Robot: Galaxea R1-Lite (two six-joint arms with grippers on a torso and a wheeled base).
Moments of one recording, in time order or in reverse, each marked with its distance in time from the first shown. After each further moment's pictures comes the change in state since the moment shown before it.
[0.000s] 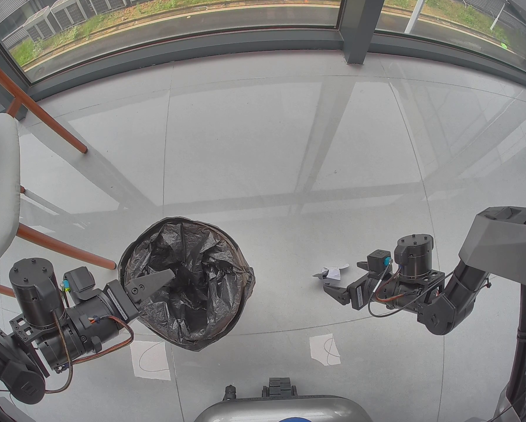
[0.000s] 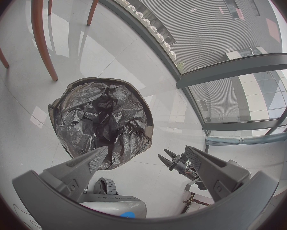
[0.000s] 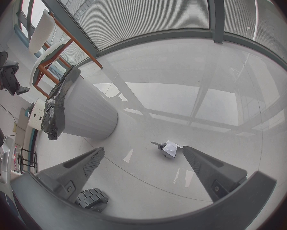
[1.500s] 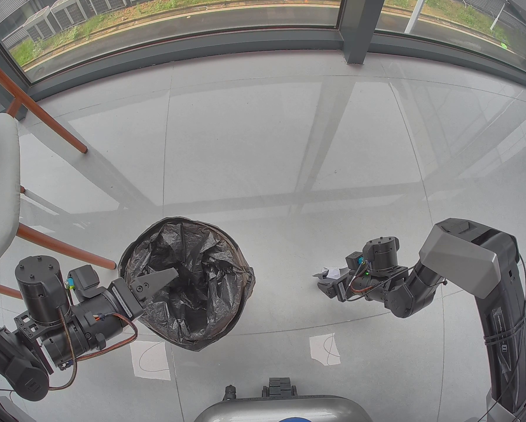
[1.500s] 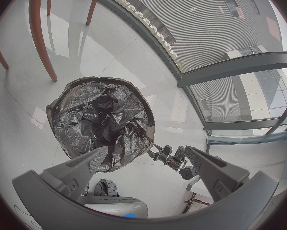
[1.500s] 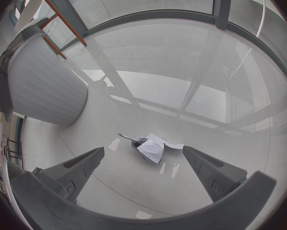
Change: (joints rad) left arm 0.001 0.033 -0.021 -0.003 0.003 0.010; right arm -0.045 0.317 -0.448 0.234 -0.099 -0.096
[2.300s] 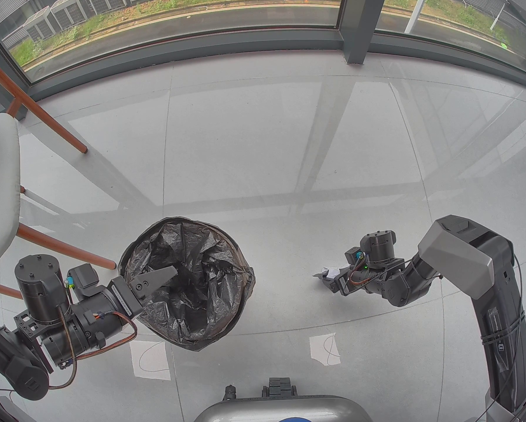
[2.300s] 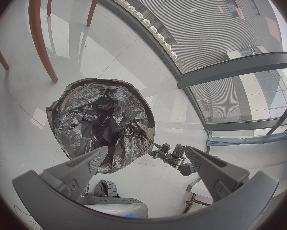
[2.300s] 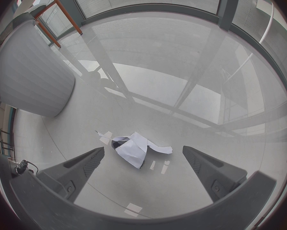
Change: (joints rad) left arm 0.003 0.000 -0.005 0.001 0.003 0.000; right arm -0.025 0.044 -0.153 0.153 -0.059 -0.084
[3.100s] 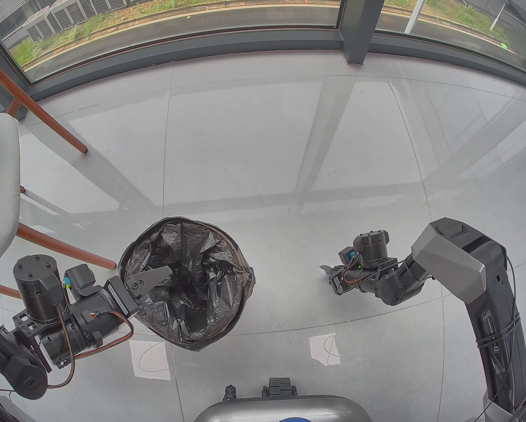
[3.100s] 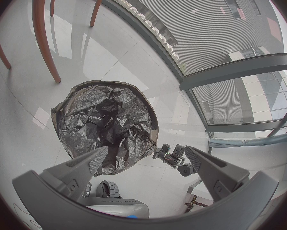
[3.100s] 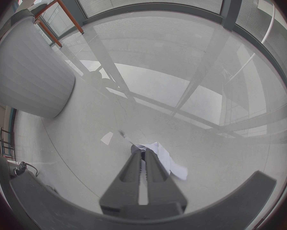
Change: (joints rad) left arm 0.025 0.000 0.008 0.000 -0.002 0.000; right arm 0.016 0.043 -0.085 0.042 0.002 0.001
